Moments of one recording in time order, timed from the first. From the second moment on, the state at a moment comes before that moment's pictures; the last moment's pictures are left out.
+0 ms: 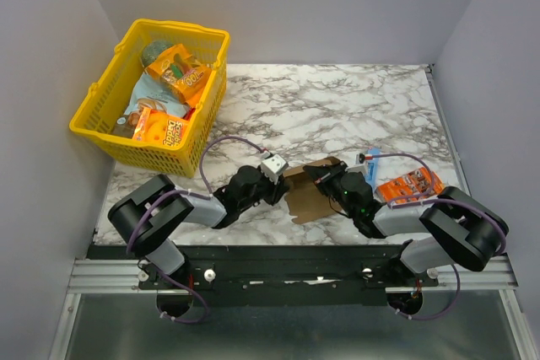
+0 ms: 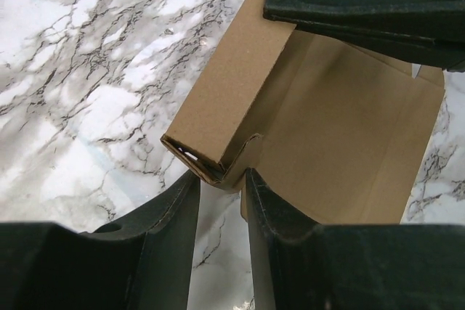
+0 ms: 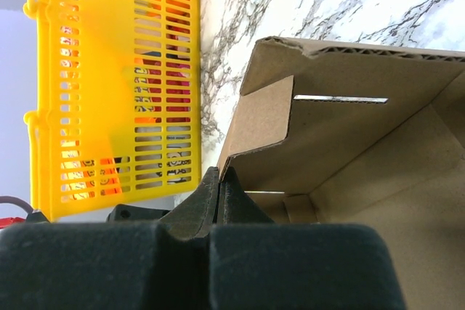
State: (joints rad) left arm -0.82 1.58 0.43 0.80 0.09 -0.13; right arm 0.76 1.42 0.26 0.92 0.32 1.31
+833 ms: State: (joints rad) left arm -0.98 1.76 0.44 1.09 -0.44 -0.18; right arm 0.76 1.45 0.26 0.94 0.32 1.33
